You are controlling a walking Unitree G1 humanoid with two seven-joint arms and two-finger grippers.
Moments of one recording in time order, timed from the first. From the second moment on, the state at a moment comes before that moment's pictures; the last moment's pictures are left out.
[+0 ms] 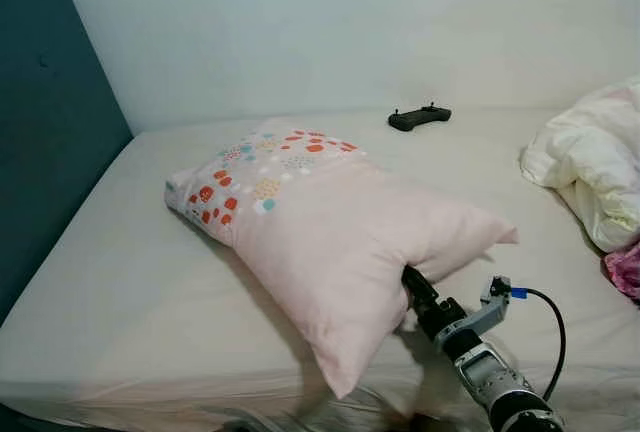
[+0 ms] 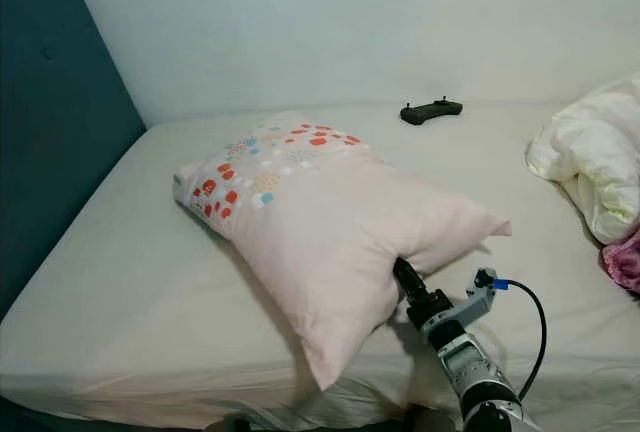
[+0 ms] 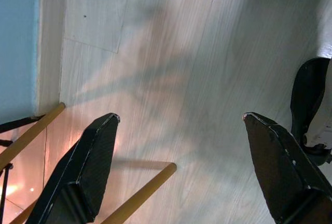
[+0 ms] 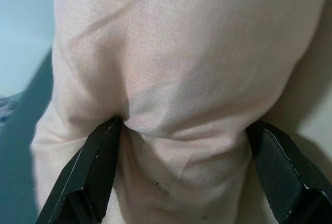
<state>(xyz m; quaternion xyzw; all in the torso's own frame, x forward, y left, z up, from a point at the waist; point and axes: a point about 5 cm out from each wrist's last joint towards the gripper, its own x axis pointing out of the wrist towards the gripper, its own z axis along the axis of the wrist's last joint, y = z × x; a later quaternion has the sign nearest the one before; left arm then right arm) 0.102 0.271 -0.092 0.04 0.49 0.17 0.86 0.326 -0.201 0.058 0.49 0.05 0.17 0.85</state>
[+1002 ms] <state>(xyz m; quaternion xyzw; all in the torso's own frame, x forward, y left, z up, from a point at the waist) 0.086 0.290 -0.088 0.07 0.50 0.15 0.85 0.361 -0.171 0.110 0.47 0.00 0.26 0.84</state>
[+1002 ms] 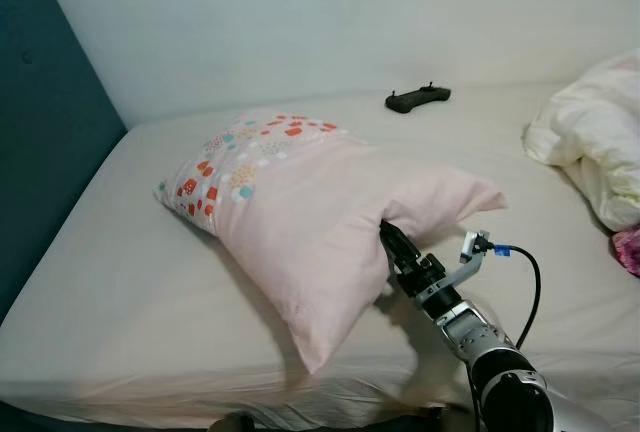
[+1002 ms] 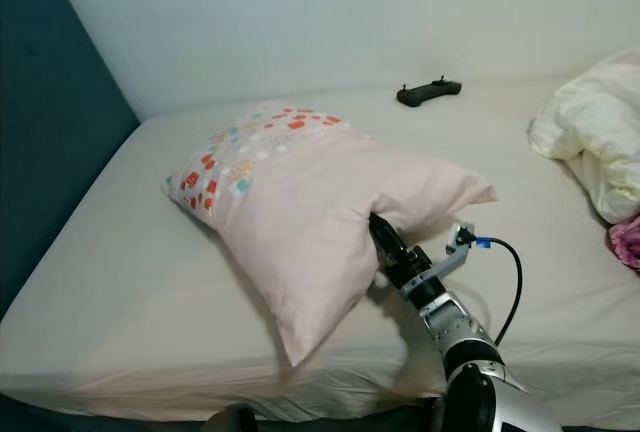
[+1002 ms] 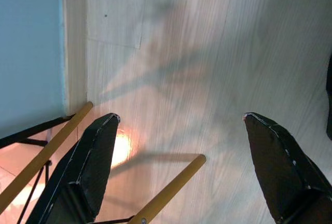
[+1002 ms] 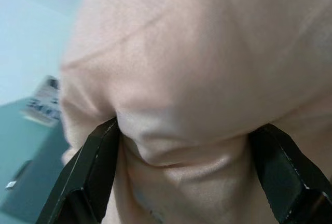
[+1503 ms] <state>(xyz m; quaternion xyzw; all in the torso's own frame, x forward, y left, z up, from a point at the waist) 0.078 0.291 -0.089 0.07 0.50 0.15 0.85 0.374 -0.157 0.116 0.44 0.04 0.21 0.87</state>
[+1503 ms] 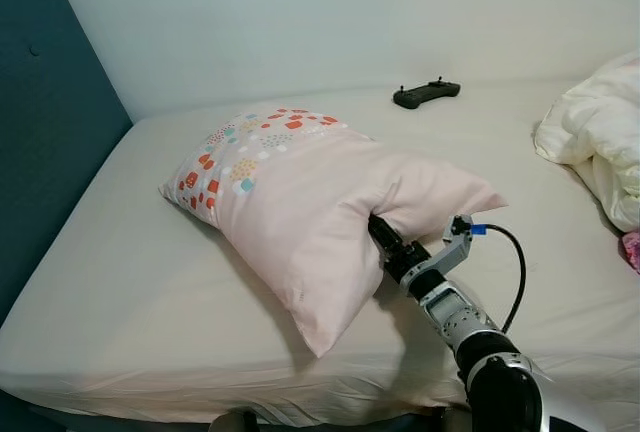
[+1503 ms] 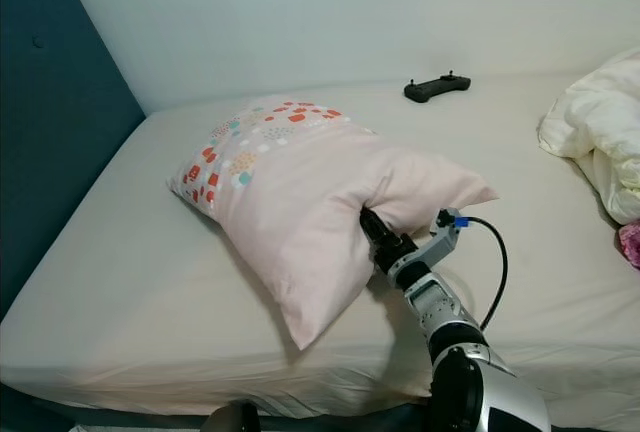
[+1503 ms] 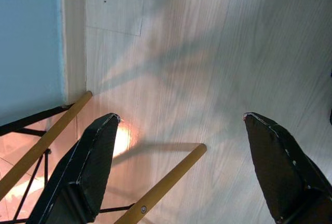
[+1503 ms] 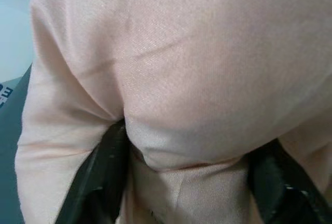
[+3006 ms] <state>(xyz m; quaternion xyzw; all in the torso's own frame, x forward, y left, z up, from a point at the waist) 0.109 0.279 -0.090 -0.07 0.49 0.32 0.81 0.360 -0.094 0.103 0.33 0.09 0.34 0.87</state>
